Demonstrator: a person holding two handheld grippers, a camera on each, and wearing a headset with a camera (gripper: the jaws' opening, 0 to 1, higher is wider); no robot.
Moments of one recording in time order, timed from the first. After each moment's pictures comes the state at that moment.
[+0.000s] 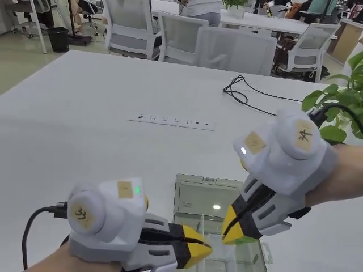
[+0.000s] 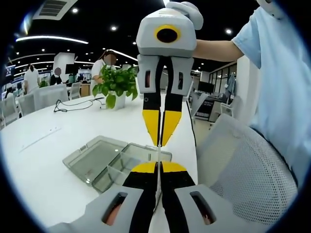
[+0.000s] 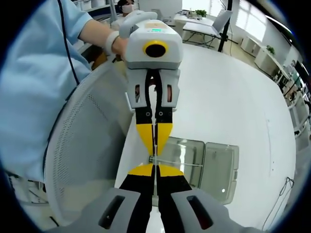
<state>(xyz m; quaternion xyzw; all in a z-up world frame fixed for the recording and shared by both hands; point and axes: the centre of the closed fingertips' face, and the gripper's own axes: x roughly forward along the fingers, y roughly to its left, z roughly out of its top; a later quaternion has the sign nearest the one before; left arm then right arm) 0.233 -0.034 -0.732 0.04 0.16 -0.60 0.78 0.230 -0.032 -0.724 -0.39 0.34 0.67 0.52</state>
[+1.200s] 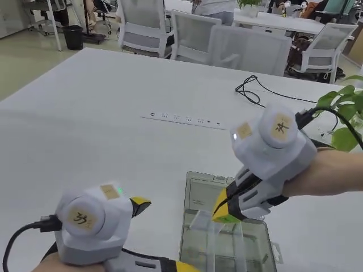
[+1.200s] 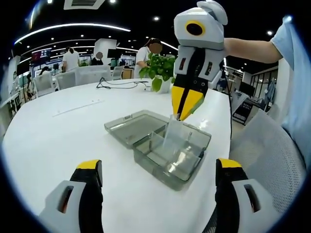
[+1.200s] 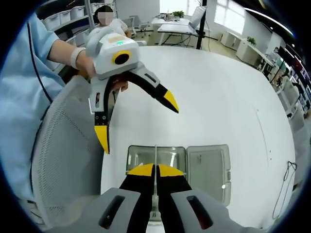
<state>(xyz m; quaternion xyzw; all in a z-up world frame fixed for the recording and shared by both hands) 0.261 0.032 -0.772 0.03 0.23 -0.43 0.87 0.270 -0.013 -0.742 -0.35 0.35 0.63 0.60</state>
